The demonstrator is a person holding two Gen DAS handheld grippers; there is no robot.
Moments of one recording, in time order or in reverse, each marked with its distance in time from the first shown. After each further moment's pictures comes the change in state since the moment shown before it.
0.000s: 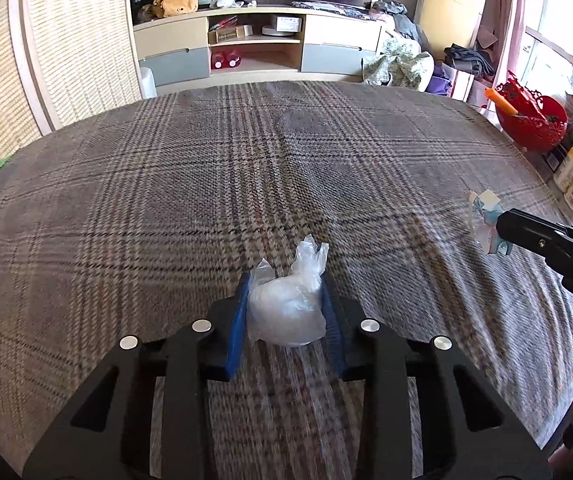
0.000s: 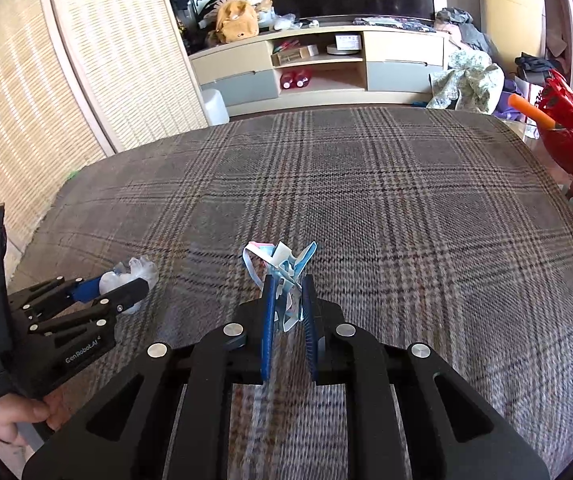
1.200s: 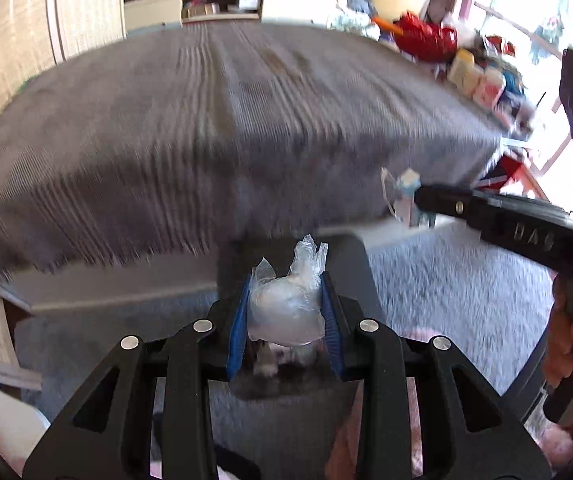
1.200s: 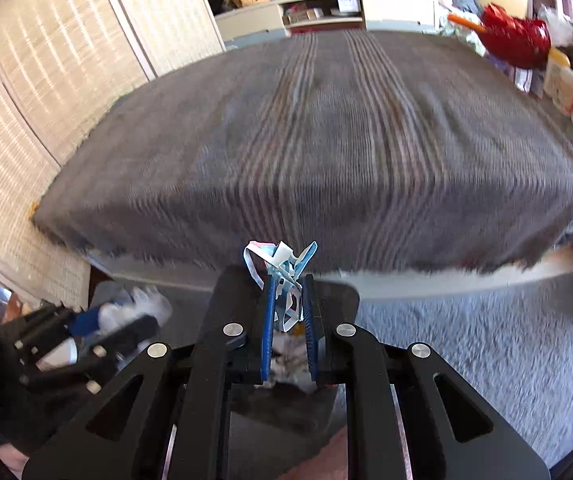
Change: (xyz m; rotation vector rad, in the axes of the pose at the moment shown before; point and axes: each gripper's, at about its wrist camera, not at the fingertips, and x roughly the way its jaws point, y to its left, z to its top) left arm -0.149 -0.101 -0.259 0.019 0.080 -0.110; right arm -0.135 0.021 -0.233 0.014 0.138 0.030
